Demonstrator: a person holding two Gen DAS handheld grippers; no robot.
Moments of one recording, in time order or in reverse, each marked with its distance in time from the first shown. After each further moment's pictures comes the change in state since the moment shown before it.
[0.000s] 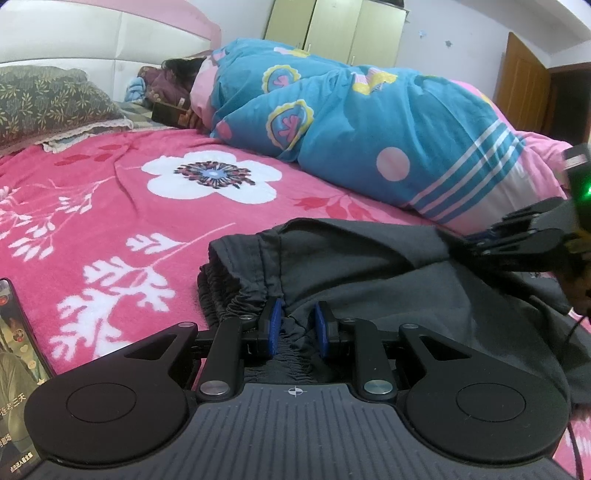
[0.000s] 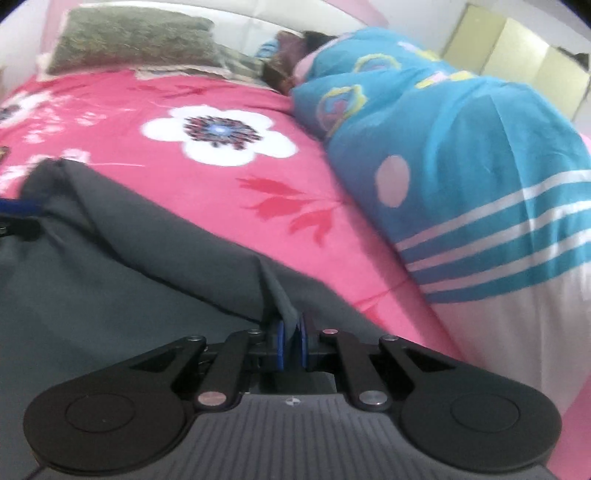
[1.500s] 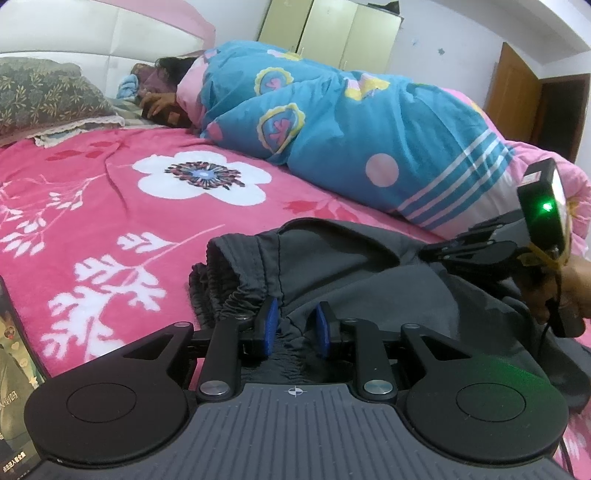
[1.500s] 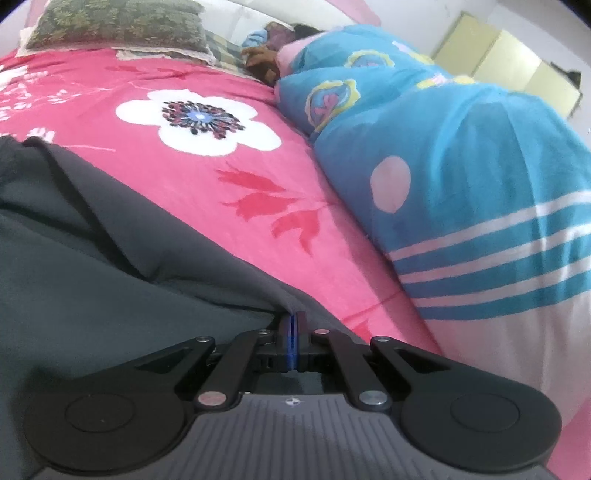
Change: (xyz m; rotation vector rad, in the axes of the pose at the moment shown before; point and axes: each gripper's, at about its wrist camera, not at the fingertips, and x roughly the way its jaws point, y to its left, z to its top) left arm -0.002 0.003 0.000 -0.026 -0.009 -0.054; right arm 0.027 0.008 0.007 0.021 0.010 -0.067
